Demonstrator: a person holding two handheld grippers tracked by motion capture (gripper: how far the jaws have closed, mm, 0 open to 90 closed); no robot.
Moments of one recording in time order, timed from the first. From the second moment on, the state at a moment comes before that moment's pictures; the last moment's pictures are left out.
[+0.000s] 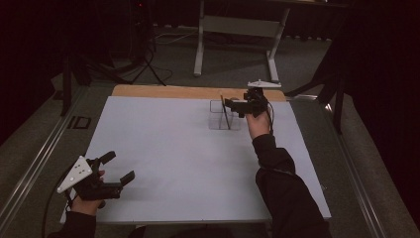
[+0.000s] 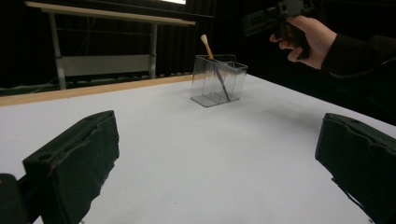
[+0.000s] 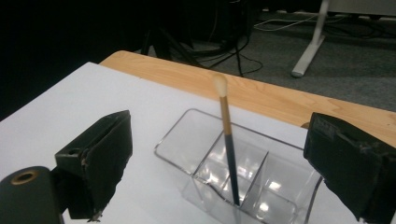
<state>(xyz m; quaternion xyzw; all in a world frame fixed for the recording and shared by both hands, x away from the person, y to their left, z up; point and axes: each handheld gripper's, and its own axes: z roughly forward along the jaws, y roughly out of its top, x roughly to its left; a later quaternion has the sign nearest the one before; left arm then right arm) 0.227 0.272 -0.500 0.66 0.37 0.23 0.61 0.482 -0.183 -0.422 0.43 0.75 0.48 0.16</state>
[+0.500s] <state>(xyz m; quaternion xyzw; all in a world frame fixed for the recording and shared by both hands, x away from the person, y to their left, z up) 0.226 0.272 -0.500 0.66 0.37 0.23 0.61 0.453 -0.189 -0.421 0.41 0.75 0.49 0.15</state>
